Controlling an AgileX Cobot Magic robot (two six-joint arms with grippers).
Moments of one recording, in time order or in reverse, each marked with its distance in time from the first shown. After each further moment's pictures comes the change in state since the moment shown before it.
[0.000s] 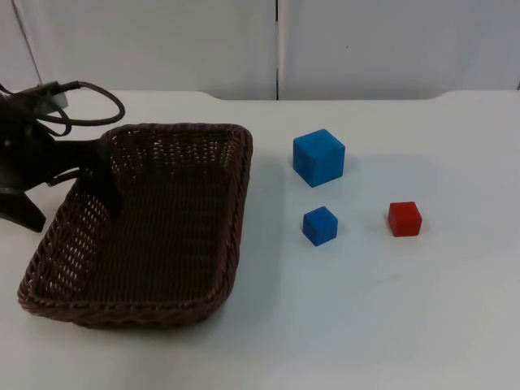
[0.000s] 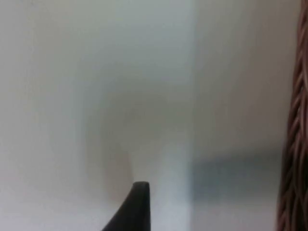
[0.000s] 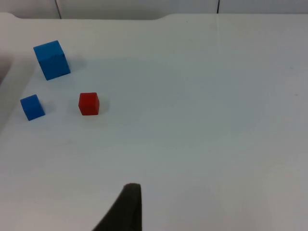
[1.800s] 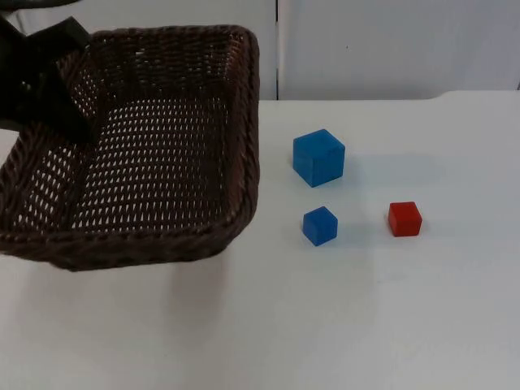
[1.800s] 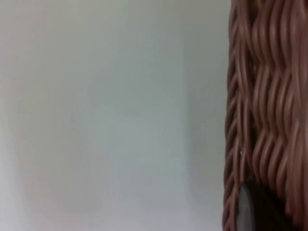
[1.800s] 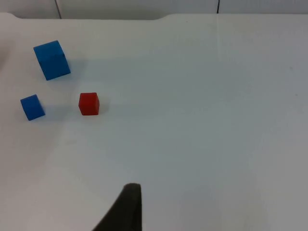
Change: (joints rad) right arm 0.000 0.000 0.000 0.000 0.000 0.000; left arm -0.002 -0.355 0.080 -0.152 0.265 -0.018
